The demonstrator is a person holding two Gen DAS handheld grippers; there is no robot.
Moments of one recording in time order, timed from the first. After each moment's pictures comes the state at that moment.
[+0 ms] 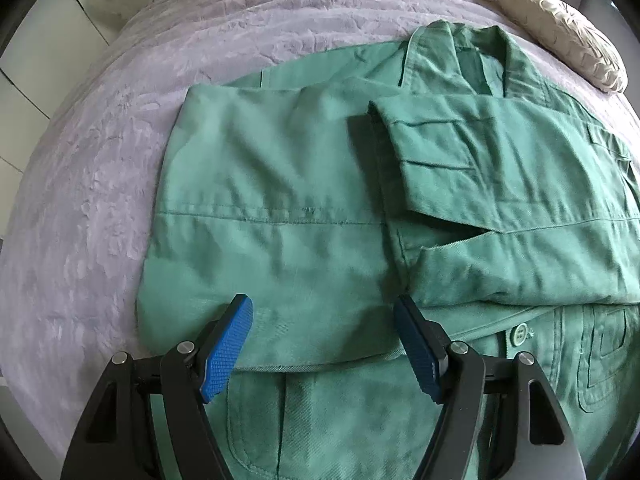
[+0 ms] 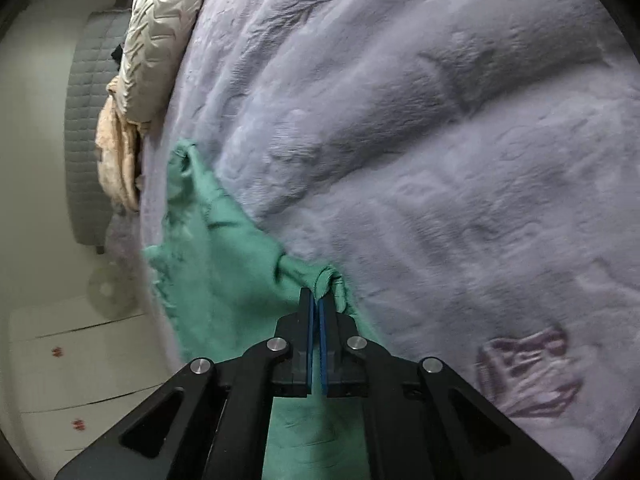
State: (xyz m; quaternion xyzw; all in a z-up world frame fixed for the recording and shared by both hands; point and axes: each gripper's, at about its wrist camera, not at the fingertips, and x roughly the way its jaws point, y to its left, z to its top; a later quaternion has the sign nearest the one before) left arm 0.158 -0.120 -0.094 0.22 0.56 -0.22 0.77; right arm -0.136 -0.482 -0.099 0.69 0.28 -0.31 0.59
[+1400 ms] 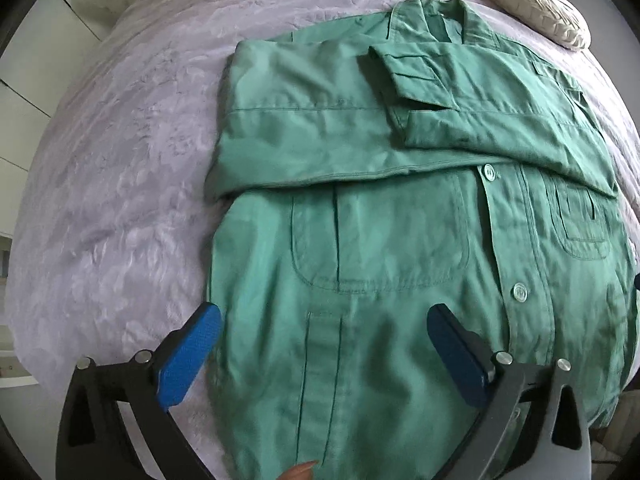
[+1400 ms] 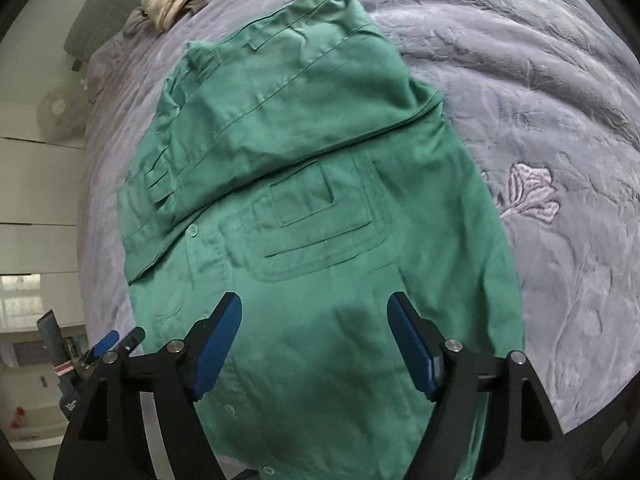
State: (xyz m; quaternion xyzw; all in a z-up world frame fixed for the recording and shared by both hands) left arm 0.074 -0.028 -0.033 0.26 0.59 -0.24 0.73; right arm -0.098 -0.341 -0.003 0.48 0.51 -0.23 0.67
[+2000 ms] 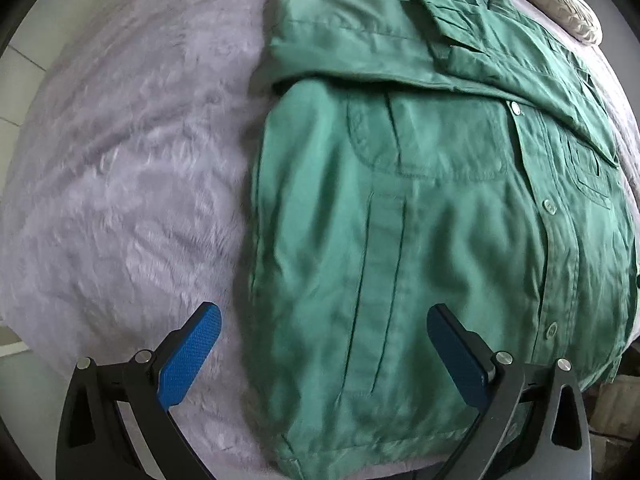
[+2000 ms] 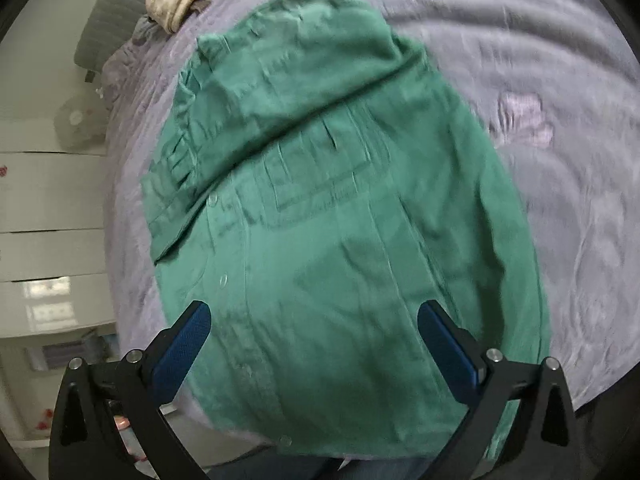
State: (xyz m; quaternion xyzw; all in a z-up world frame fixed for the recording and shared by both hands) left arm 0.070 0.049 -0.053 0.23 0.65 -0.23 0.69; right arm -0.136 -0.318 -0.006 0.54 0.49 -0.19 0.66
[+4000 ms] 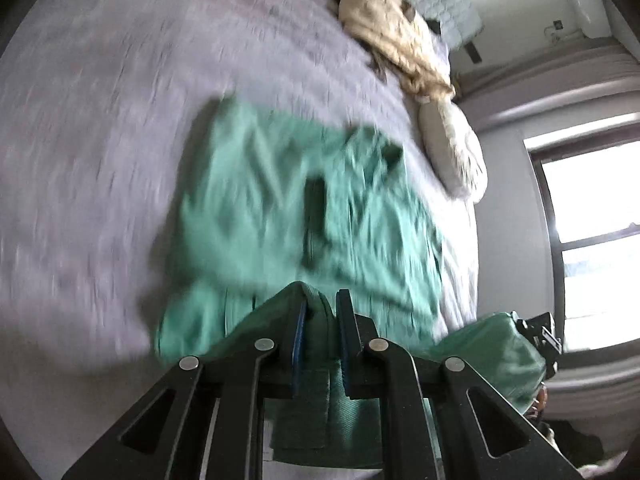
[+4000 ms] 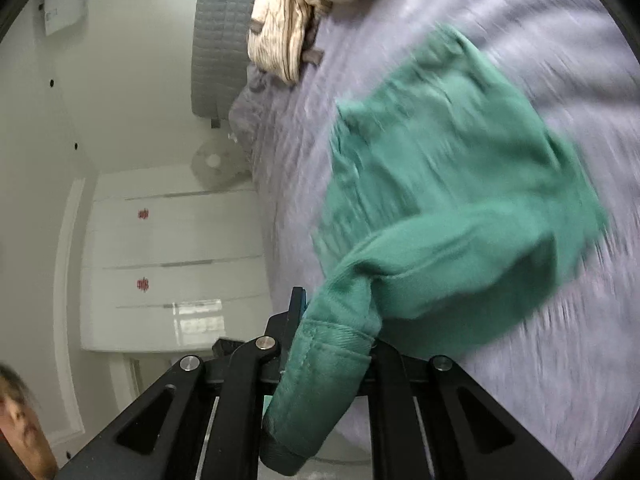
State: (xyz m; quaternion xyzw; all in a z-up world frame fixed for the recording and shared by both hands) left arm 0.234 0.028 0.030 -0.11 0.63 -0.39 0.66; right arm -0.079 -0.428 0.045 0.68 0.27 -0.02 0.68
